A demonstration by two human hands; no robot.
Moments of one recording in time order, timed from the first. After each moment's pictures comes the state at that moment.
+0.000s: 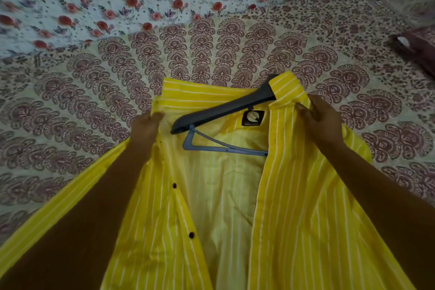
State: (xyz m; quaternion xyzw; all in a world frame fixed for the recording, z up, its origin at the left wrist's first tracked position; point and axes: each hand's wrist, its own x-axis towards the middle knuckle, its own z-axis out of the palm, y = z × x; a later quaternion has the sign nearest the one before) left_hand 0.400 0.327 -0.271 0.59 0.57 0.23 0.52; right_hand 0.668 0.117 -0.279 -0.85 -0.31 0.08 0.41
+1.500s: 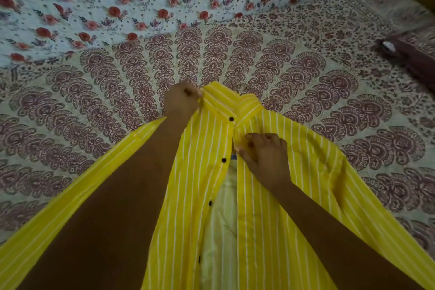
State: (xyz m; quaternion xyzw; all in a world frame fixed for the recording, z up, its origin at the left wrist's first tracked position) left_hand 0.524 0.350 -0.285 0.74 0.50 0.22 0.39; right_hand 0.592 0.135 -0.318 -0.87 -0.44 0.05 0.20
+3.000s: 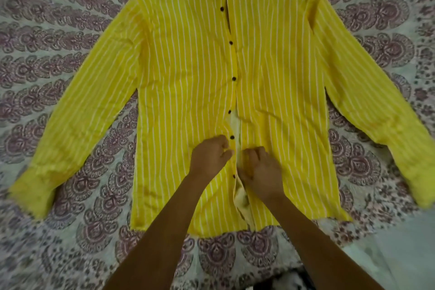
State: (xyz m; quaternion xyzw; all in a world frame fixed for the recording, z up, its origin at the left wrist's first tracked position) left_hand 0.213 -0.022 -0.281 0.84 0.36 -0.14 0.37; right_hand 0.287 -0.170 -0.311 -0.88 -0.42 0.18 0.08
